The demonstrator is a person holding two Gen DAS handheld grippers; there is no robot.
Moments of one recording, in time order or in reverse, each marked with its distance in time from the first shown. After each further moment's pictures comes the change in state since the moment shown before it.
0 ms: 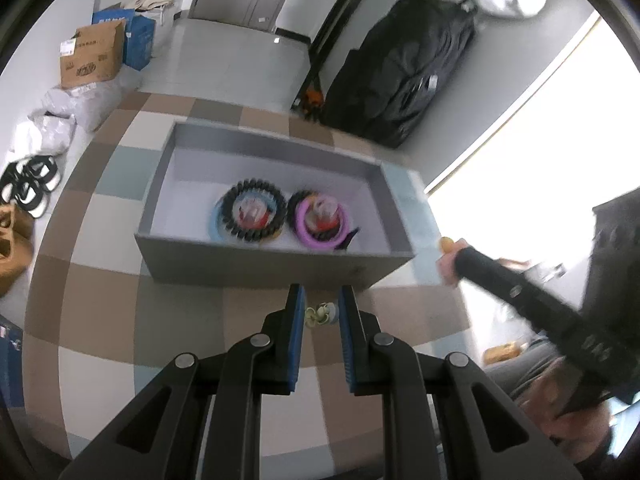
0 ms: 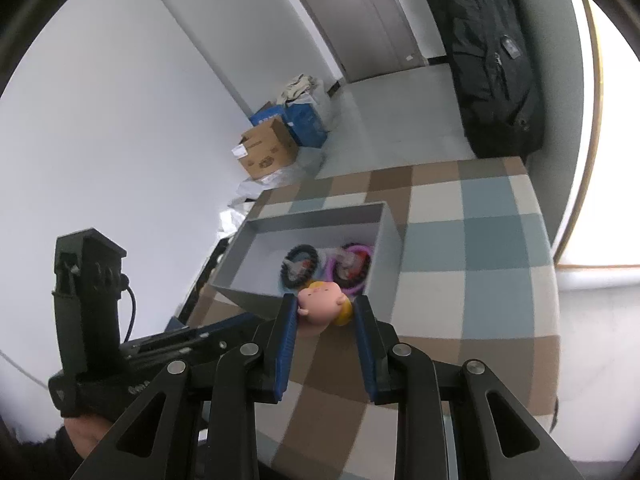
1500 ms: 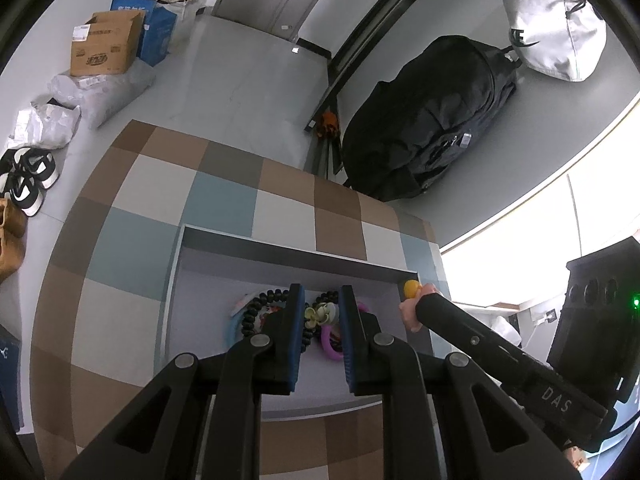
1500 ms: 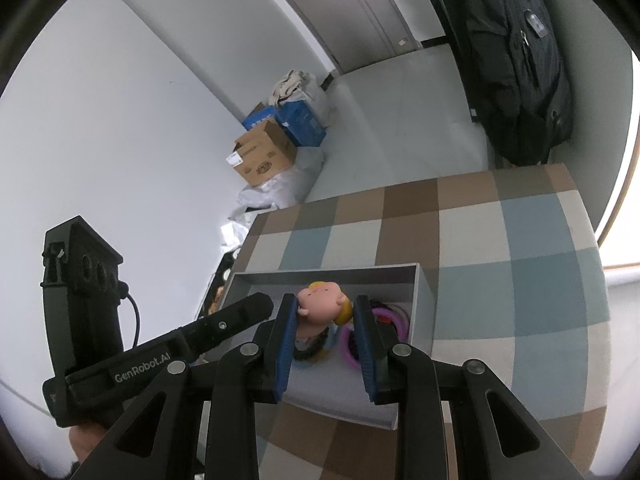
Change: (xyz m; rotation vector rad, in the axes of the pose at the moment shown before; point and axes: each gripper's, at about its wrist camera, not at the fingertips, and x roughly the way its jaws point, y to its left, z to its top) left arm 0.022 0.030 0.069 -0.102 -0.040 -0.006; right arm 0.062 -0.004 0.051 0.093 0.034 0.030
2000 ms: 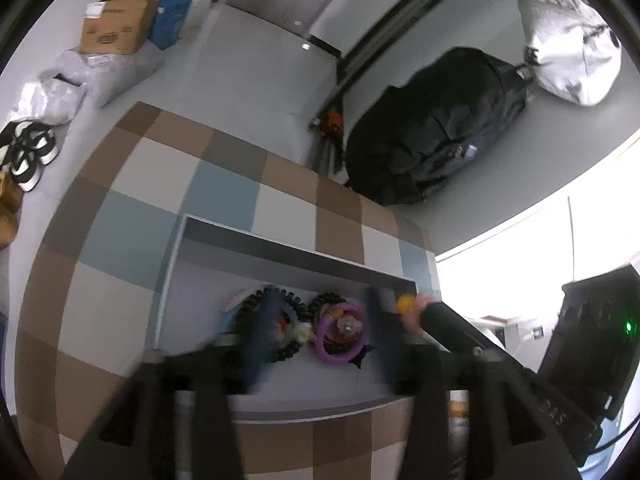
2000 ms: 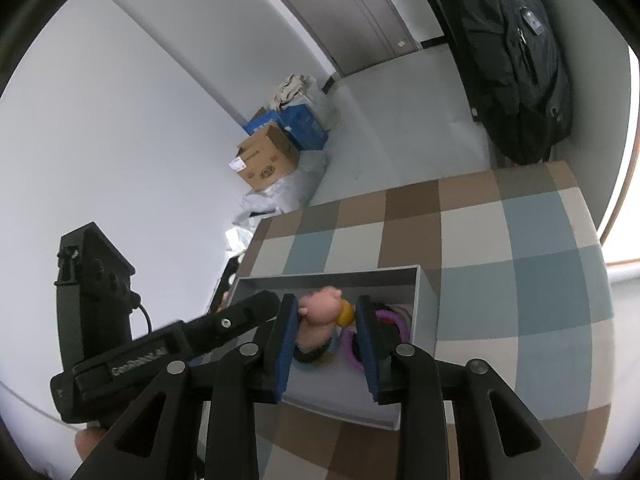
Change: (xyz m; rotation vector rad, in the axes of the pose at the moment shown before) left arm 0.000 0.009 0.001 -0.102 -0.013 -0.020; right arm -0.002 -0.002 0.001 0.019 -0.020 0.028
